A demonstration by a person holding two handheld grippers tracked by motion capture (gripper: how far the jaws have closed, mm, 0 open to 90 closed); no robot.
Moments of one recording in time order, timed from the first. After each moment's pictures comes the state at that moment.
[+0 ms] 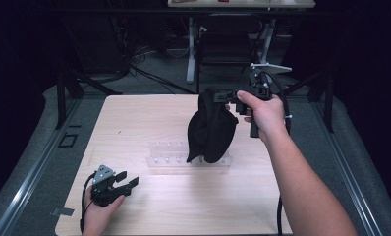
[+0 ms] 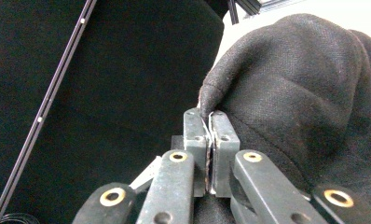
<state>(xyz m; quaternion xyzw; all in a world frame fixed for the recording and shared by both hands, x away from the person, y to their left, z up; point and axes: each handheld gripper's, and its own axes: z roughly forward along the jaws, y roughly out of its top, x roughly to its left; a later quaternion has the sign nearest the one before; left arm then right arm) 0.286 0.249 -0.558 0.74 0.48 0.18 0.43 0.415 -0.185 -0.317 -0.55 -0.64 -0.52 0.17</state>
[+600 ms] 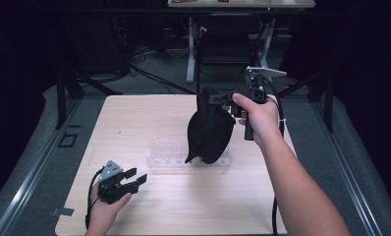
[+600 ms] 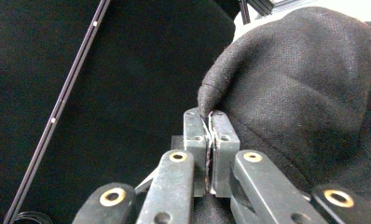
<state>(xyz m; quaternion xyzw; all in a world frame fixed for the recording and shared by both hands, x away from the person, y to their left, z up) 0.288 0.221 -0.535 0.75 0.44 0.17 0.46 0.413 -0.175 -0.325 -0.54 -0.63 -0.53 0.19</state>
